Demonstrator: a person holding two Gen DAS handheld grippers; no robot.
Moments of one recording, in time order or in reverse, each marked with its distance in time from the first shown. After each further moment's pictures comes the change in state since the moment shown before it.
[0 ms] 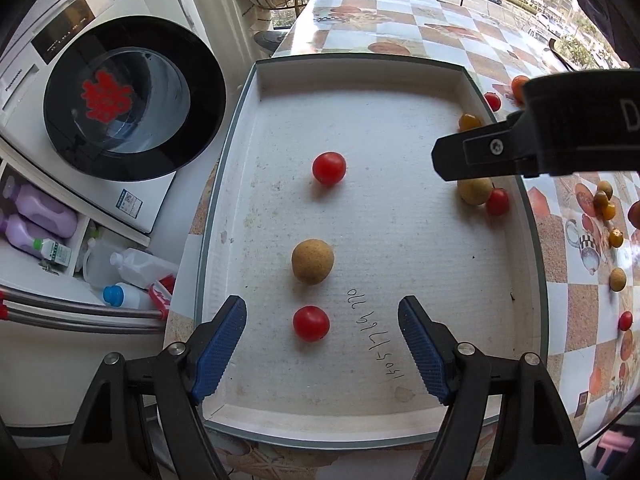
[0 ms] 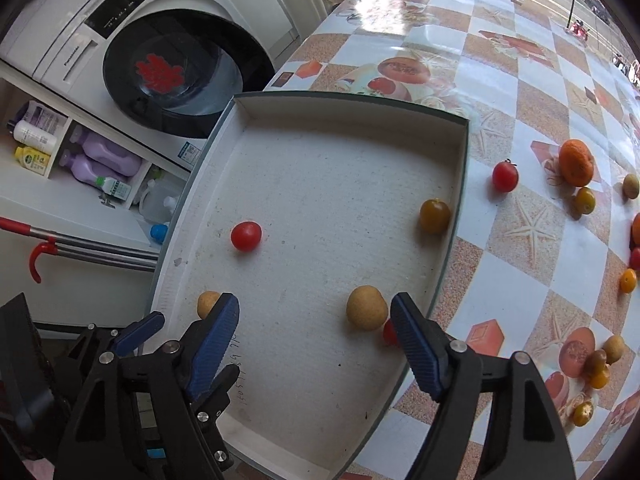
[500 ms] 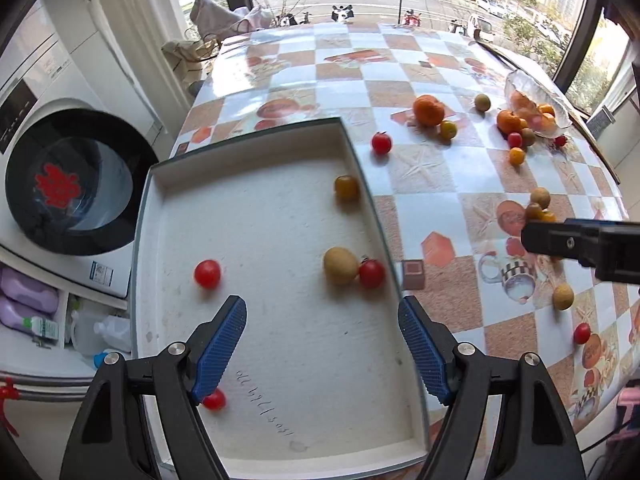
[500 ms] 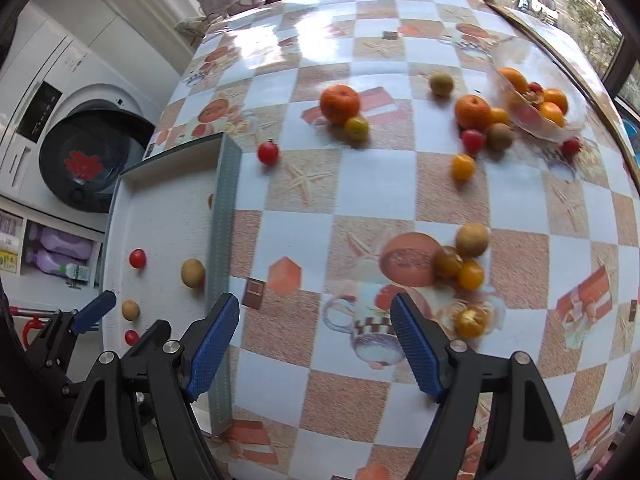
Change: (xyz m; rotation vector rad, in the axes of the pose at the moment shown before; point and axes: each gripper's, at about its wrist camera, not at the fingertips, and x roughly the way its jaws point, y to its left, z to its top) left arm -0.031 -0.091 0.047 0.193 -0.089 -0.094; right arm -0.082 -0.126 -0.070 0.338 -0.108 -0.147
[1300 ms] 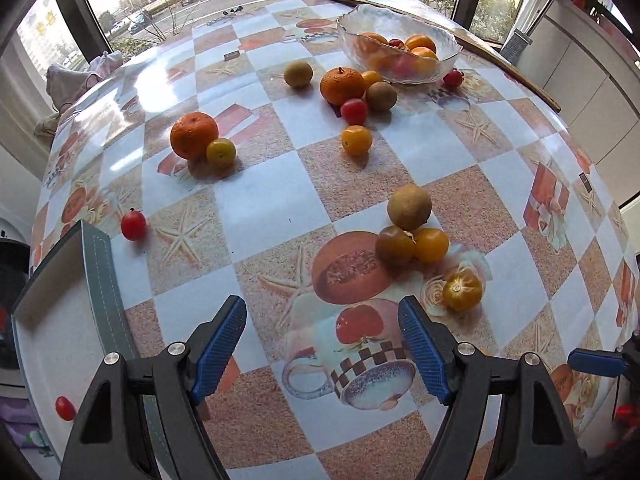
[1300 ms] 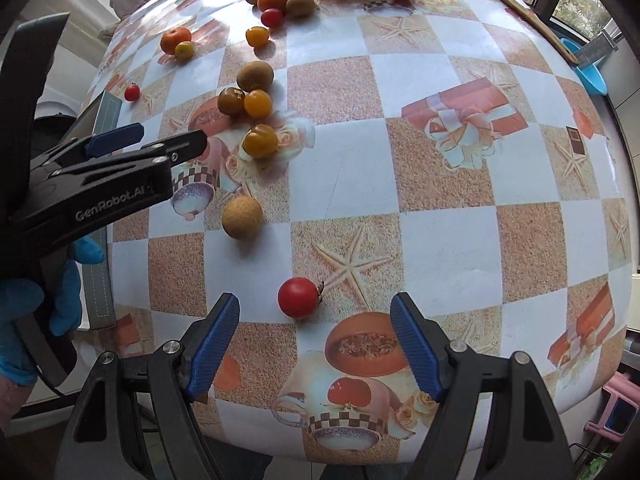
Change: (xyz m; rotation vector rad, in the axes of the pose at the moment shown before) left arm 0.066 -0.151 0.048 0.305 0.039 -0.180; right arm -0.007 -0.109 -0.107 0.168 0.095 -0.100
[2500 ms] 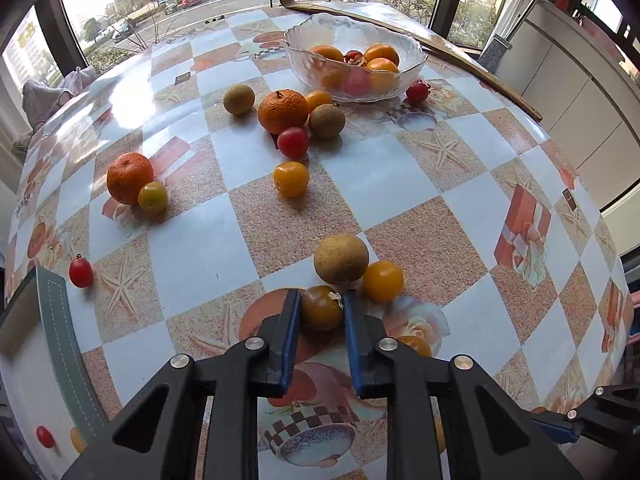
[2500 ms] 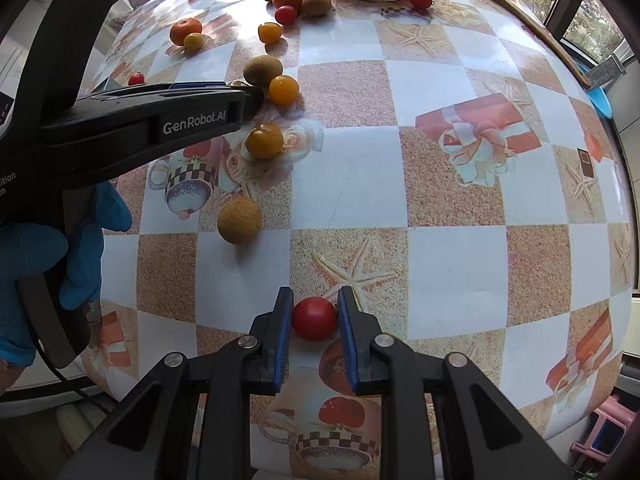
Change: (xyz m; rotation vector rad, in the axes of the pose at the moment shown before) left arm 0.011 -0.029 0.025 0.030 -0.038 -0.075; right arm 0.004 0.008 0.002 -0.058 -0.029 -0.022
